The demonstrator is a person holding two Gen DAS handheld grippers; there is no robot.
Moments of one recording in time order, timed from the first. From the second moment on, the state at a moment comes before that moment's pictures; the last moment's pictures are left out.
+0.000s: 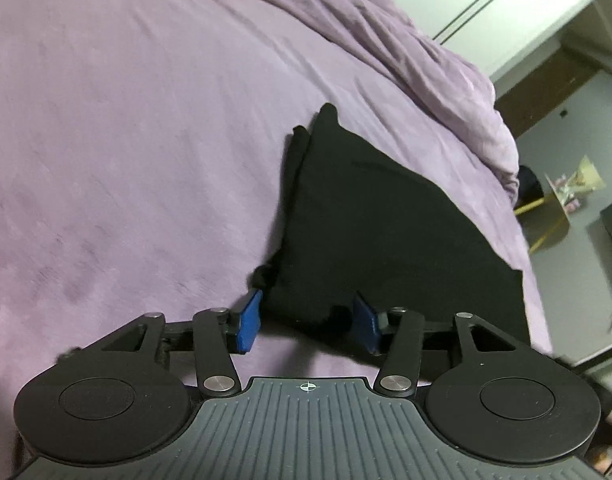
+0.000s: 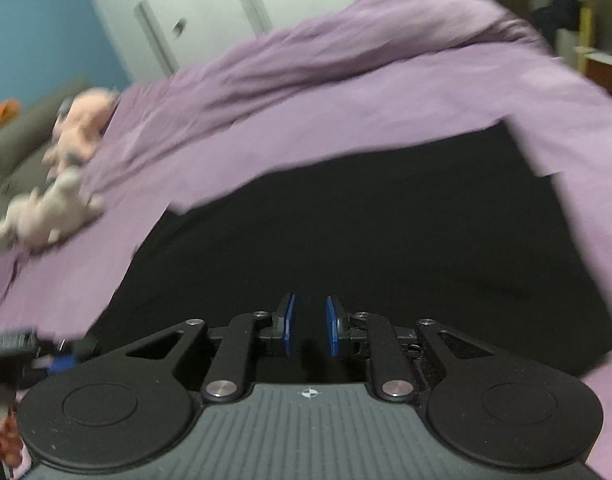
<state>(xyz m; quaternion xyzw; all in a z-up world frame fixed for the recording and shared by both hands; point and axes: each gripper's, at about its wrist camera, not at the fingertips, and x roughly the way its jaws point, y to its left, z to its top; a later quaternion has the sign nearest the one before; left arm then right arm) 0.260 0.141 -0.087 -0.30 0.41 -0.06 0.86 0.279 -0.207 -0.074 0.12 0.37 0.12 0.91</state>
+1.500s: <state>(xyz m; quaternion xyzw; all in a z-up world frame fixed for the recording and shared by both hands) 0.305 -0.067 -0.058 -0.08 0.42 -0.12 0.90 0.238 -0.292 -0.082 0.21 0.34 0.01 0.91</state>
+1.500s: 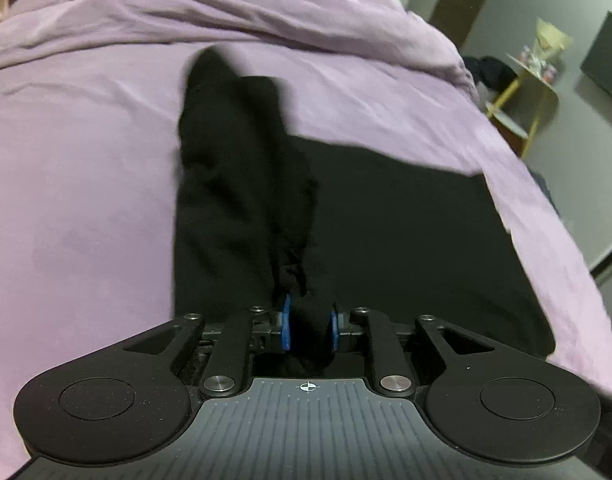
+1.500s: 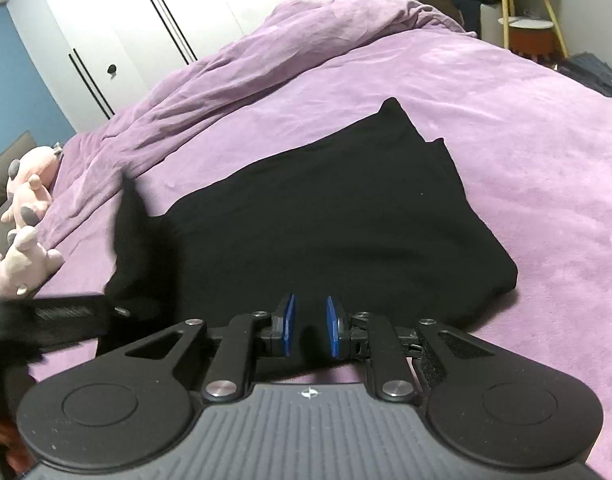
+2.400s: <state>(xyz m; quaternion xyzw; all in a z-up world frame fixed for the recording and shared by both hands) 0.291 0.008 -0.077 -0.26 0.42 -0.11 0.86 0.295 -0.262 -0.109 0.34 0.41 0.21 0.82</state>
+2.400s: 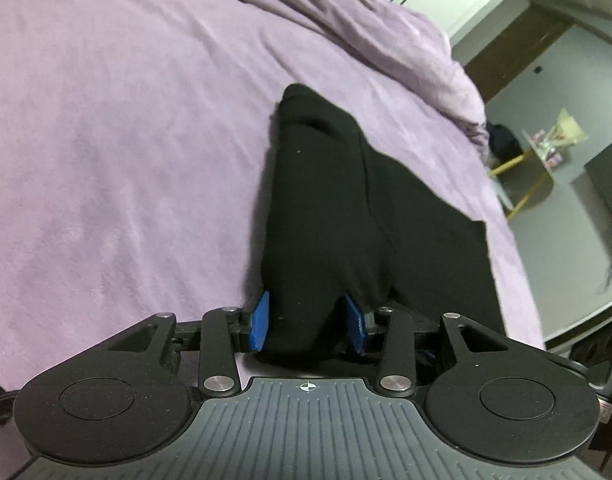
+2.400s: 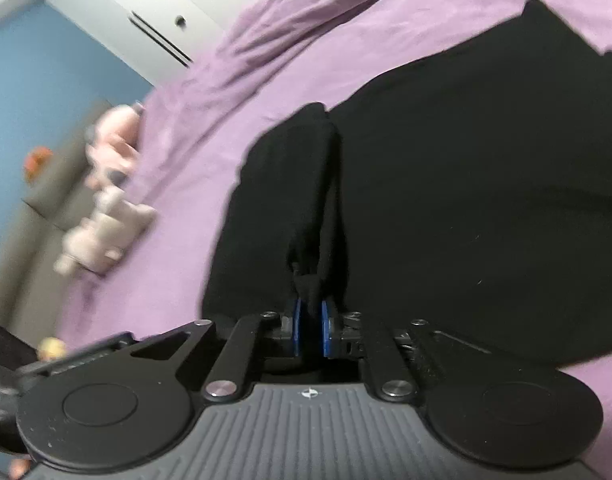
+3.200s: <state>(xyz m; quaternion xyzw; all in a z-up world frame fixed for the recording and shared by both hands) 0.298 0.040 -0.088 -0.32 0.40 -0.12 0.85 0.379 -0.248 -0.112 0.35 0.42 0.20 0.81</state>
